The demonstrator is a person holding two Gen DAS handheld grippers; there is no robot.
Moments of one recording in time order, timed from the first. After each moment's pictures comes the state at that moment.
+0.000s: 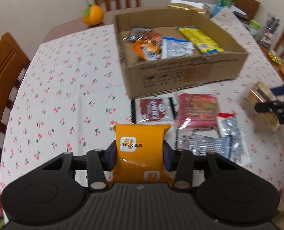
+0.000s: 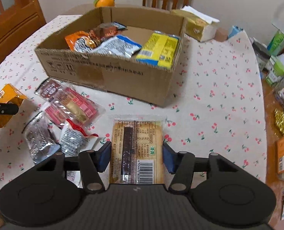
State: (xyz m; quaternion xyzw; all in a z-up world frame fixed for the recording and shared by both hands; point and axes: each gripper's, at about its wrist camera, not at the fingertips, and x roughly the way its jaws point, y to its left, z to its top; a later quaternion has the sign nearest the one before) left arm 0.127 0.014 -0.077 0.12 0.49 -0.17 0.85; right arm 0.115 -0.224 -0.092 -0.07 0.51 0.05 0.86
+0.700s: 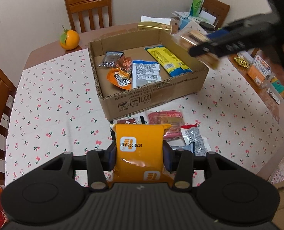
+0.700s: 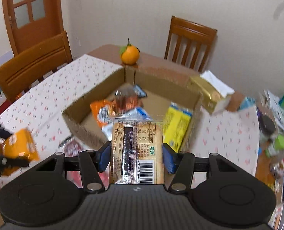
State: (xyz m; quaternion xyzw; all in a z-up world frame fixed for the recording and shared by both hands) left arm 0.115 0.009 -0.021 0.12 0.46 -0.25 0.84; right arm 0.186 -0.201 0.001 -0.11 0.41 0.13 0.90
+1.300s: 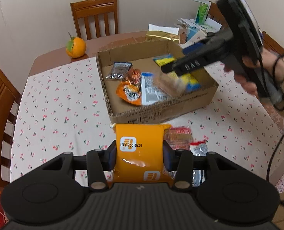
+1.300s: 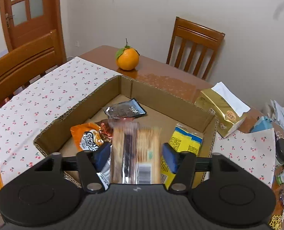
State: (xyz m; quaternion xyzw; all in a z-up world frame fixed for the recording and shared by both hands) left arm 0.141 0.010 -0.010 0.11 0.45 -0.24 0.86; right arm 0.257 -0.182 -0.042 -0.11 0.41 0.12 0.90
